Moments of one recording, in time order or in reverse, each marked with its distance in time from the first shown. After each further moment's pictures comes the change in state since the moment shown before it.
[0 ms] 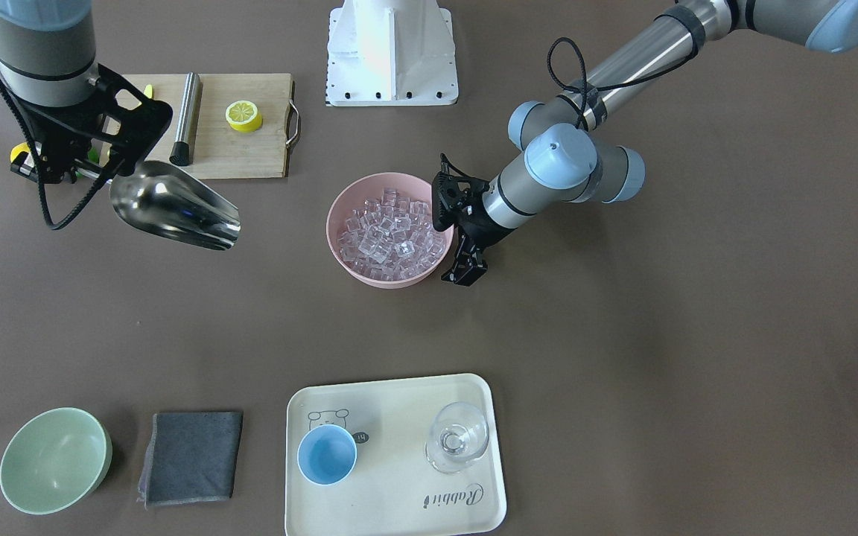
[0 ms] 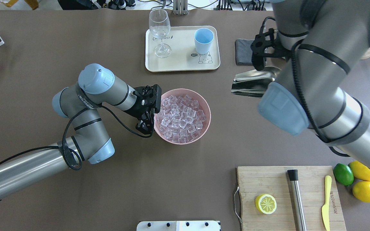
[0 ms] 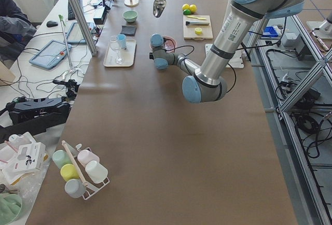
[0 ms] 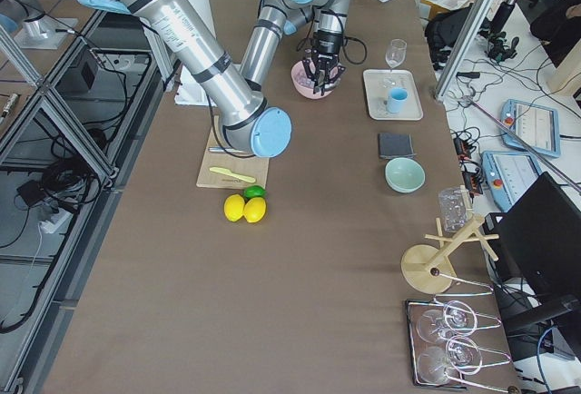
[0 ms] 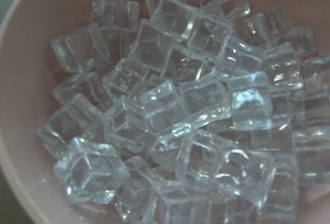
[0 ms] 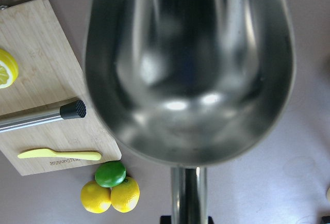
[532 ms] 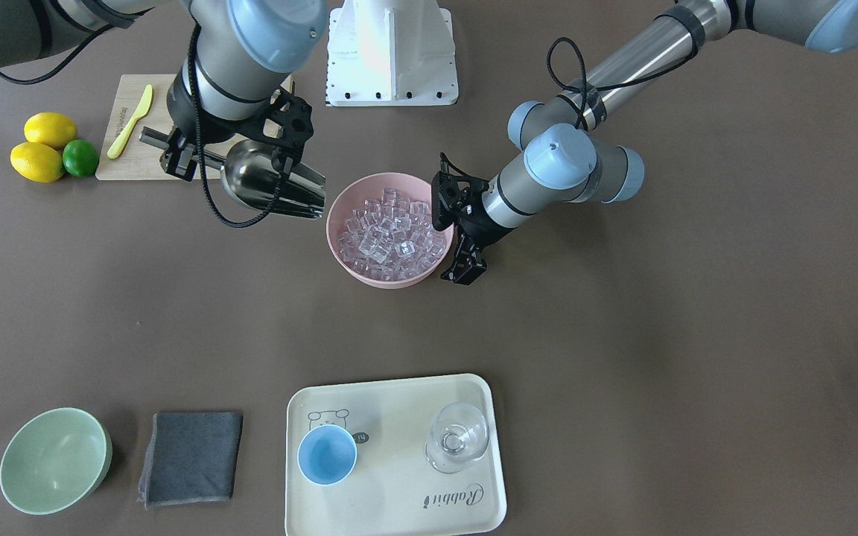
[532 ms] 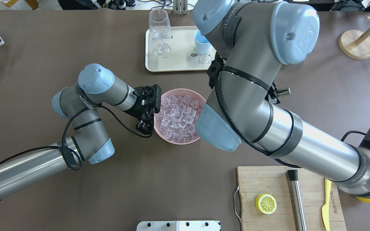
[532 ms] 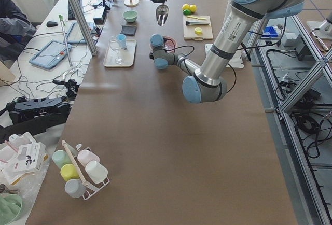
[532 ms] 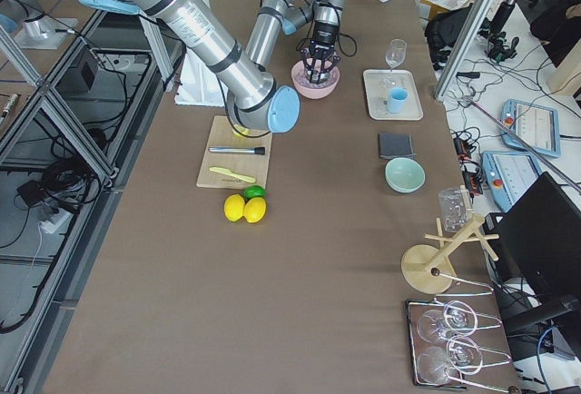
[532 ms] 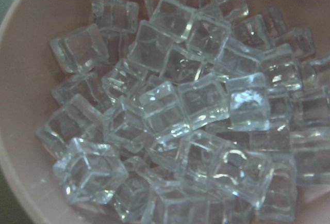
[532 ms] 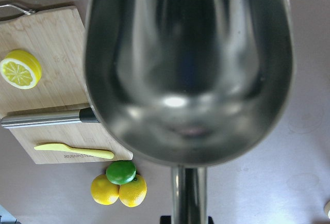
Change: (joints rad) left arm 0.000 0.001 -0.001 -0.001 -0.004 -0.004; right arm -0.155 0.165 -0.201 -0.060 -0.079 -0.003
